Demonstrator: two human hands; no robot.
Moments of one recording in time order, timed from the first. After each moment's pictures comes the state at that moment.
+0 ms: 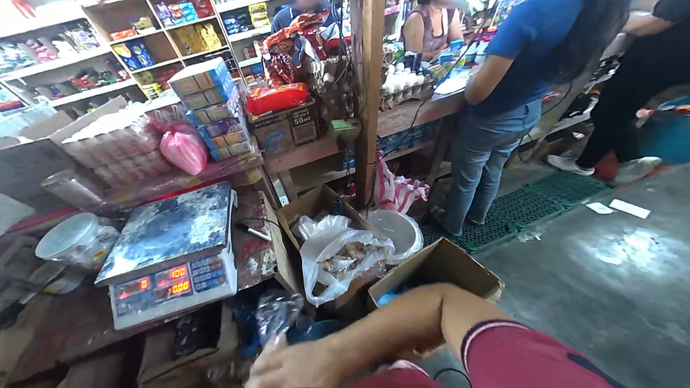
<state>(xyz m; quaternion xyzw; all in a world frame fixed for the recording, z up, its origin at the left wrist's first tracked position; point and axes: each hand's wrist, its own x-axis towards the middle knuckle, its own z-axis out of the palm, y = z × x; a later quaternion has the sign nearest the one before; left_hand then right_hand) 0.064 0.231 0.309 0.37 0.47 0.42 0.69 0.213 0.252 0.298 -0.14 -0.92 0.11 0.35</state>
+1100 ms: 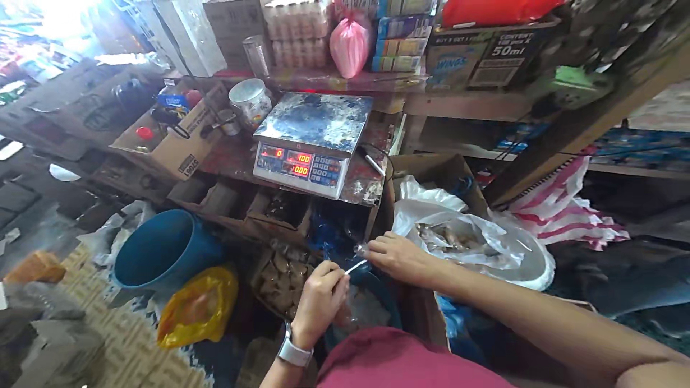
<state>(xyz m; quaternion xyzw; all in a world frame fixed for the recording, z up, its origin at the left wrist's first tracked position) 0.032 0.215 0.251 0.76 0.49 0.41 0.12 0.259 0.319 0.260 -0.20 -0.95 0.07 0.21</state>
